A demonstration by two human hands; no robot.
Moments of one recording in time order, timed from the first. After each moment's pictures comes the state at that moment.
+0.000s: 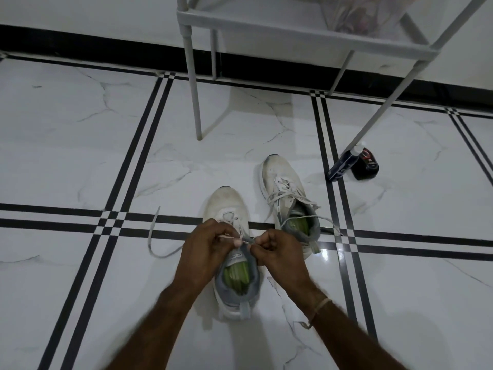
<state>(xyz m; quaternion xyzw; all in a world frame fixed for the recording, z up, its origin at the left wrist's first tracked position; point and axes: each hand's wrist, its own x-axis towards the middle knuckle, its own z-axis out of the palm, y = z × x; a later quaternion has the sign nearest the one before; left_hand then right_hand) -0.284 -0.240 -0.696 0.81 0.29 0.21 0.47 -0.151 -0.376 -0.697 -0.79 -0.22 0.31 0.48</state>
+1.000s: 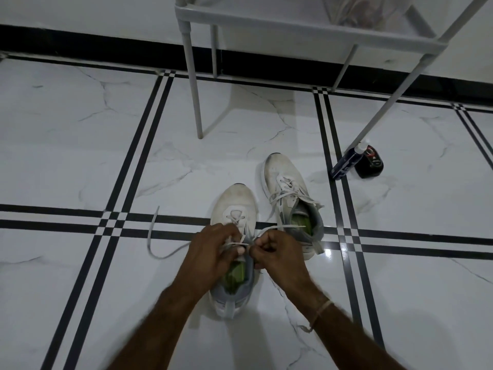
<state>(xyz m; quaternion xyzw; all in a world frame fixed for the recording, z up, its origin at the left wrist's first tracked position) -0.283 -0.240 -0.691 0.89 0.22 0.15 0.37 -0.157 -0.370 -0.688 -0.78 -0.19 0.33 0.49</state>
